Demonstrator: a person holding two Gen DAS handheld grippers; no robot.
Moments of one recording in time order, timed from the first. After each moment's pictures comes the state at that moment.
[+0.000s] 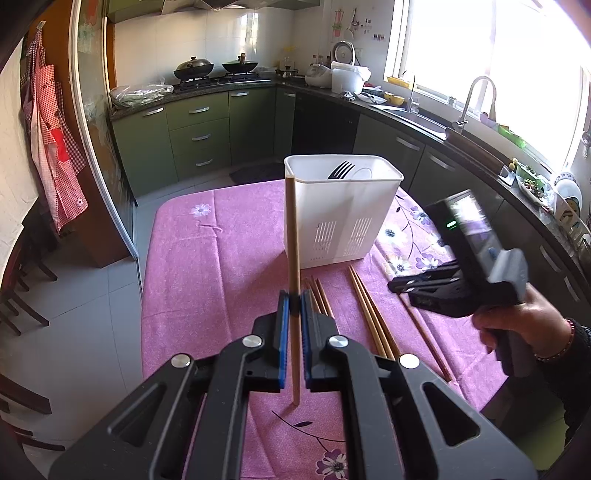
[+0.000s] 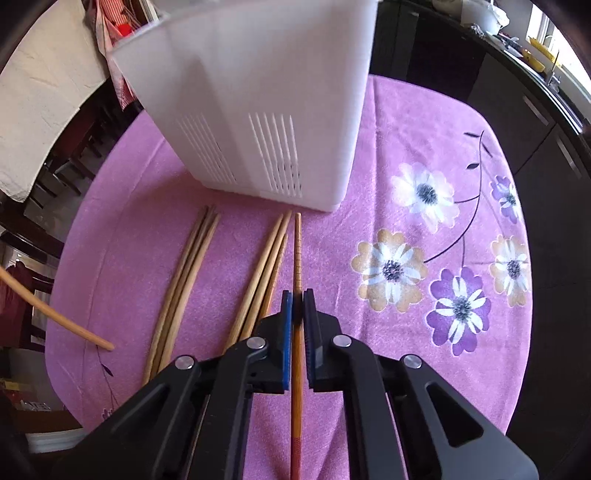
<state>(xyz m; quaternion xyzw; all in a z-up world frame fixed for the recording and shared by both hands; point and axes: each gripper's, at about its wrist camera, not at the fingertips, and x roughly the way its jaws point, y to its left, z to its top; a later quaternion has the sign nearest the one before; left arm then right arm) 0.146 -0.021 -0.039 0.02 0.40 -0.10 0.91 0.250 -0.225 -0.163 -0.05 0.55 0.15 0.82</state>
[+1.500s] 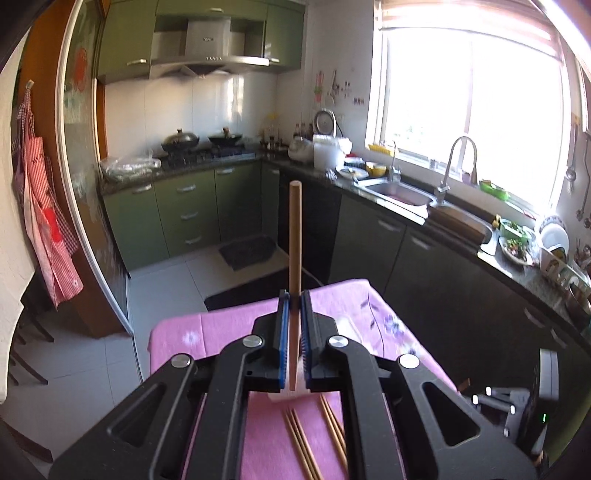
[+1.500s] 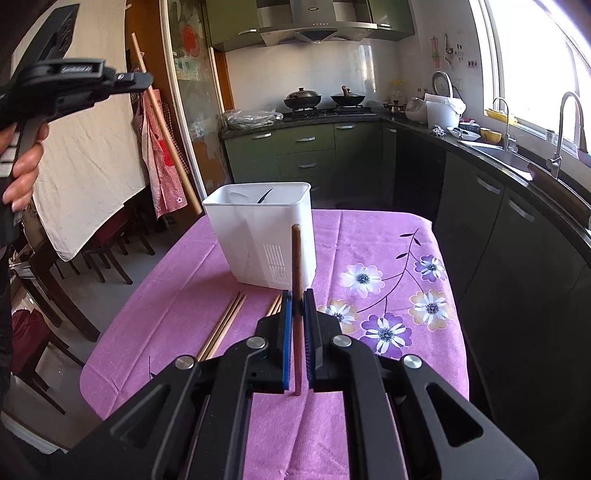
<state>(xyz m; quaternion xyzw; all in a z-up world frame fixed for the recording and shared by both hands) 0.220 -0.067 0.117 0.02 0.27 -0.13 0.95 0.133 -0.331 -0.059 0.02 0.32 0.18 0.93</state>
